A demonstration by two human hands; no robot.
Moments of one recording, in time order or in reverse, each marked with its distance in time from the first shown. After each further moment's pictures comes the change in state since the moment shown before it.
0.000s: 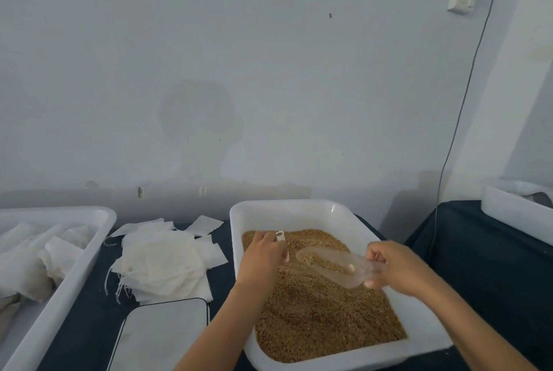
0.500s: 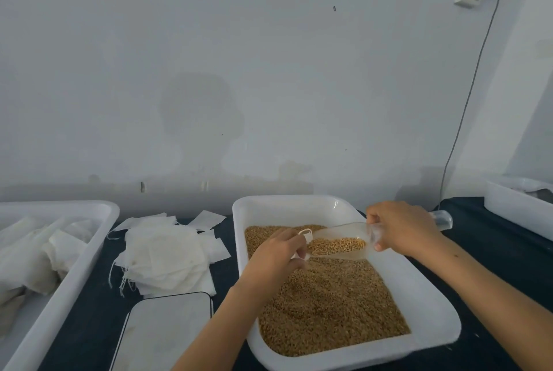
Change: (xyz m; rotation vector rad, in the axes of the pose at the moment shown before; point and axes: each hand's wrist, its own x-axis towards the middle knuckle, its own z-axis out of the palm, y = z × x) left_hand -0.008 0.009 -0.008 -0.277 0.098 0.247; right_hand 0.013 -0.027 -0.045 -0.417 0.174 -0.072
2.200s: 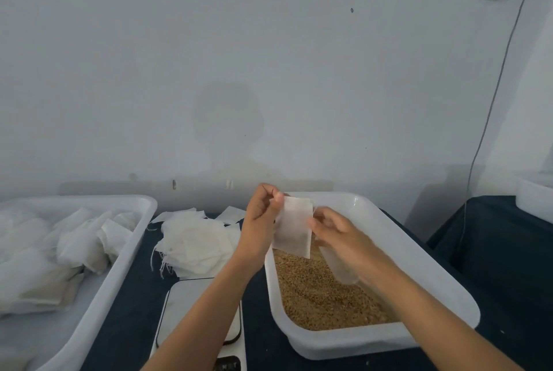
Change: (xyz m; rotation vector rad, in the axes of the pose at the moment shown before) left_hand -0.017 0.022 -0.074 -0.993 0.450 -0.355; right_hand -0.029 -0.102 0.036 1.373 -0.125 -0.226
